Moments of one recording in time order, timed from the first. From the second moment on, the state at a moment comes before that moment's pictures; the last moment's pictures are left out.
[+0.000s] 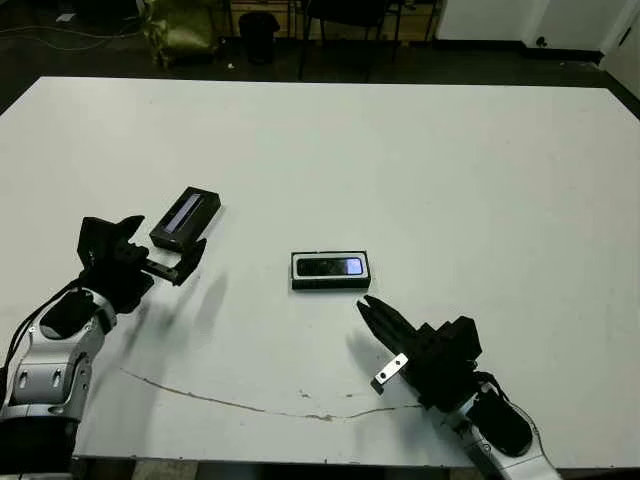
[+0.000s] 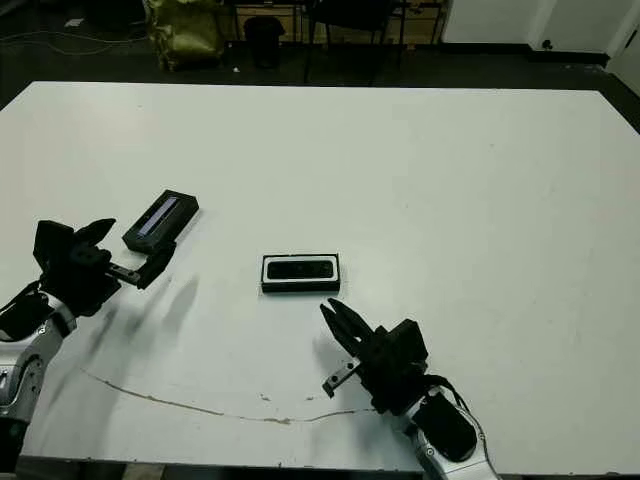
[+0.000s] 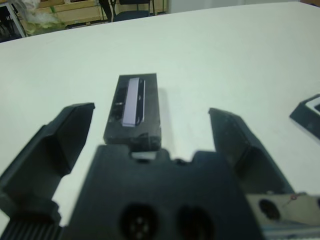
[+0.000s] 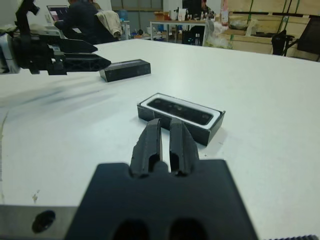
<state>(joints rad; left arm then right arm) -0.16 0.46 0.13 0.16 -0.24 0.15 -0.47 0.25 -0.27 0.27 -0.34 0.15 0.03 0.41</state>
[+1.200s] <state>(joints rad) -0.31 0.46 0.13 0.53 -0.19 0.05 -0.49 0.25 -0.27 0.27 -0.27 0.12 -0.04 0.42</state>
